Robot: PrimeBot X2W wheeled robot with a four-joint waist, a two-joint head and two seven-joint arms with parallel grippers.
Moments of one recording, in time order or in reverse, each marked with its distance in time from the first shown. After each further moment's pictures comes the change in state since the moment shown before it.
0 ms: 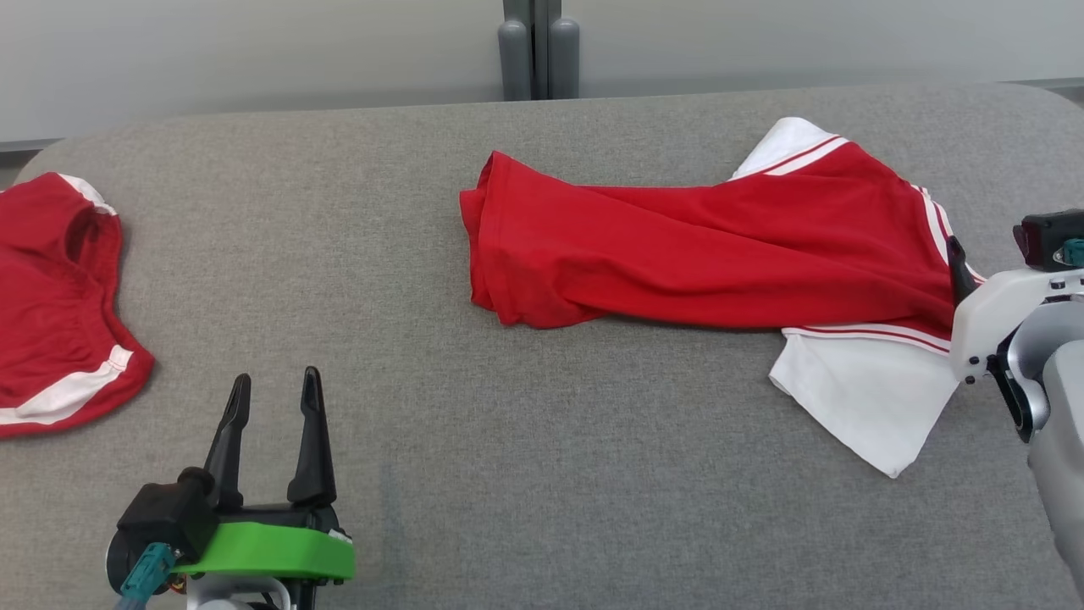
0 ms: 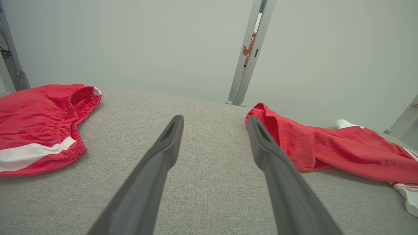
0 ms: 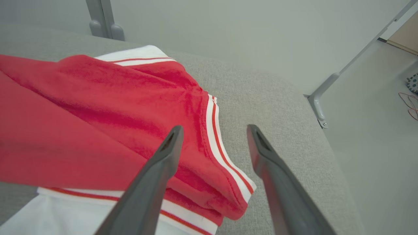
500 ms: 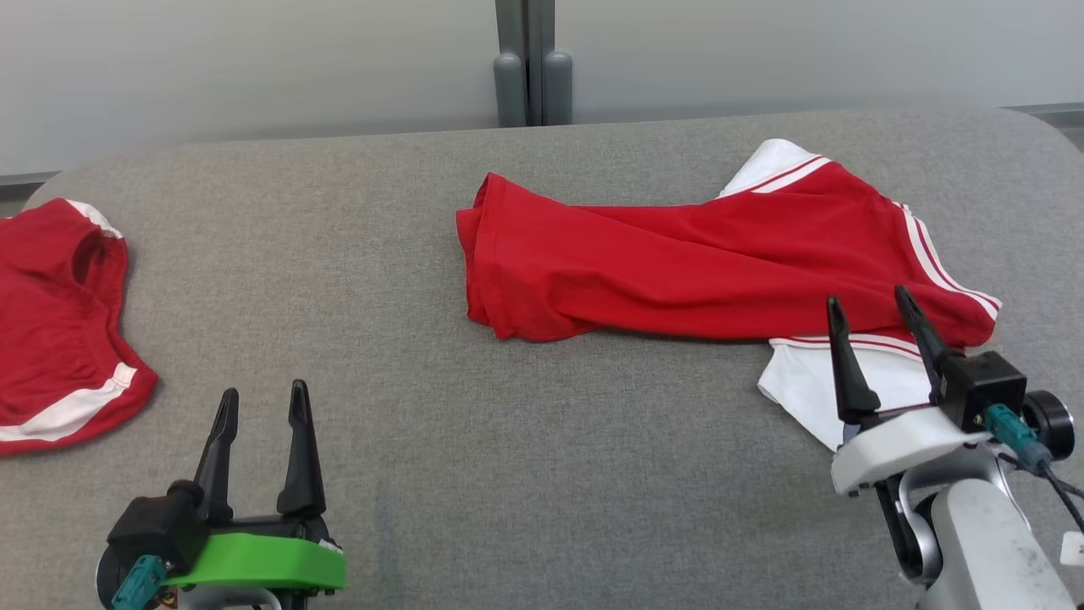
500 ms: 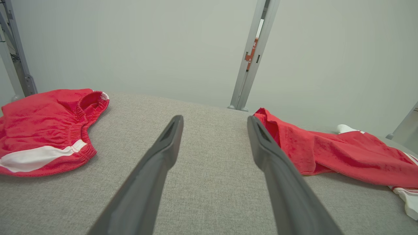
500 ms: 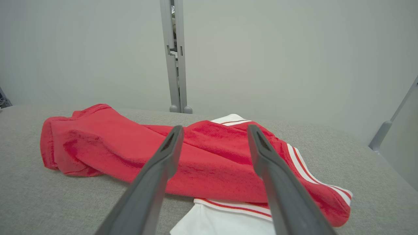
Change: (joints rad) left arm 0.021 0.000 0.023 0.002 0.000 0.003 0.000; right arm 0.404 0.242 -0.052 -0.546 -0.016 0.000 -0.223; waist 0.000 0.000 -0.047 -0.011
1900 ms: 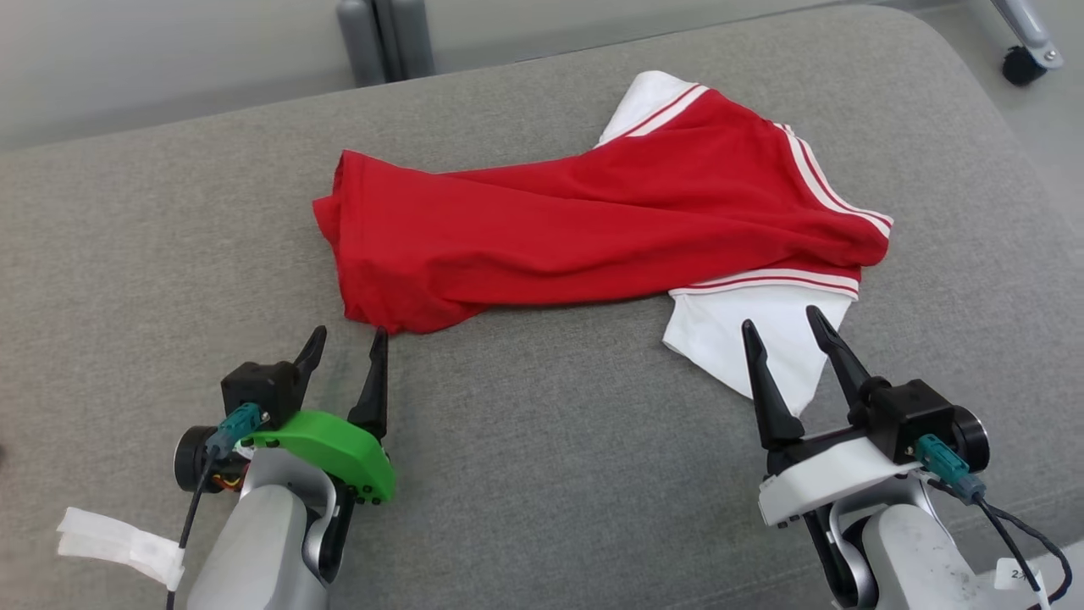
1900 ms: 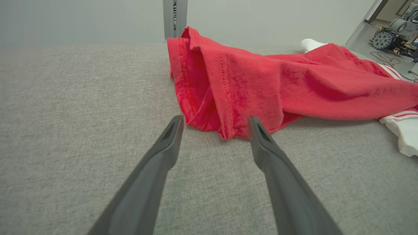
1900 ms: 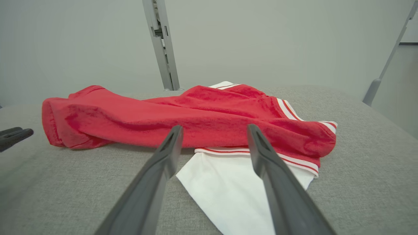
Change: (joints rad) left arm -0.385 0.024 -0.166 0.534 0.006 -0.032 0.038; right arm 0.064 0.076 0.120 -0.085 0.030 0.000 -0.016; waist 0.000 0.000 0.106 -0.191
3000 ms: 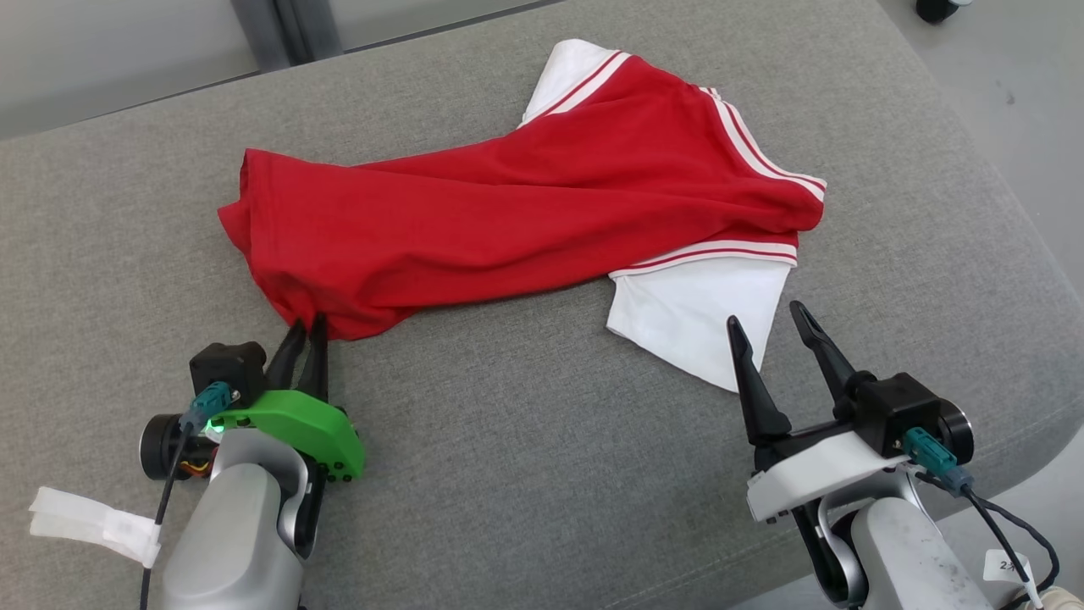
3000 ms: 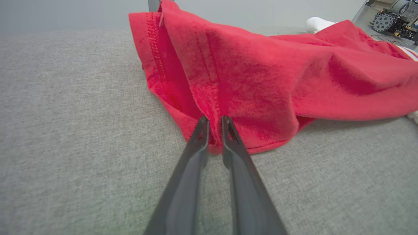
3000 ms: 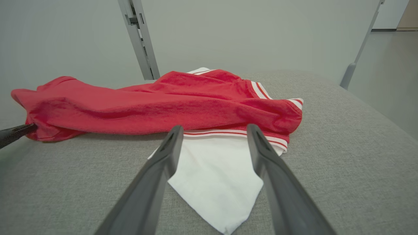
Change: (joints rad) left arm -0.093 0.030 0.015 0.143 -0.003 0.033 -0.036; right arm -0.025 0.004 0.027 0.023 0.016 0.000 -0.006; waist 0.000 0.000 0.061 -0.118
